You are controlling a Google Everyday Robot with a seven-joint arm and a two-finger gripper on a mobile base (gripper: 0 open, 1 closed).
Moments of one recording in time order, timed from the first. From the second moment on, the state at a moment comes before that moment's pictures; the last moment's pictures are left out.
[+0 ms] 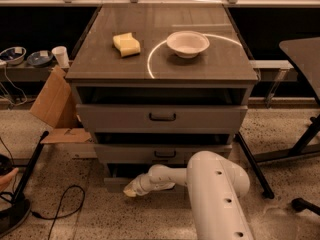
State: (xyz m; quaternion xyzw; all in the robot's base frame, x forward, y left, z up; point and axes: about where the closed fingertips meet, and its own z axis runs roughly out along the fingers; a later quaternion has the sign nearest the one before) arm 0.606 0.156 0.174 -0.49 0.78 0.29 0.24
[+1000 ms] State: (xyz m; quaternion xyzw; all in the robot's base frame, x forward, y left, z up) arm 0.606 0.153 0.171 -0.49 0.79 0.29 0.24
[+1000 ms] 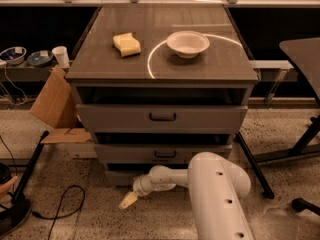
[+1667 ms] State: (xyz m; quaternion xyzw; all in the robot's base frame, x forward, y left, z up) arm 0.598 0.144 0.165 -0.48 0.79 0.30 0.24
